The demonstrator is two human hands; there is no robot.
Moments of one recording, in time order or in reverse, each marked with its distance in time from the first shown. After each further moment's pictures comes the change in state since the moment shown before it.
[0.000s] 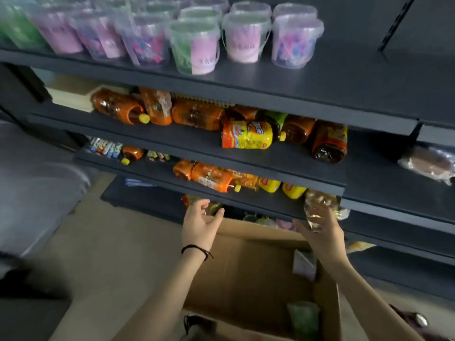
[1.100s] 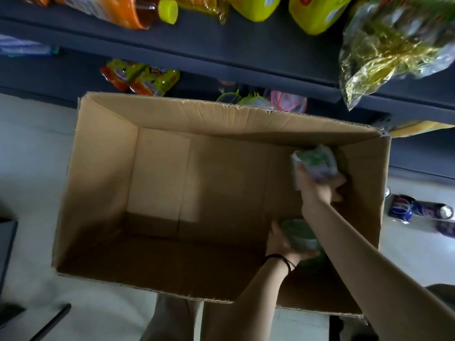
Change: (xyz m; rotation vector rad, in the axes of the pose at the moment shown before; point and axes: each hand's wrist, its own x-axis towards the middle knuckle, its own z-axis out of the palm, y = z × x) left_hand -0.172 -0.217 0.378 -0.003 -0.903 -0.885; right_hand 0.082 0.365 0.147 -0.082 0.159 0.925
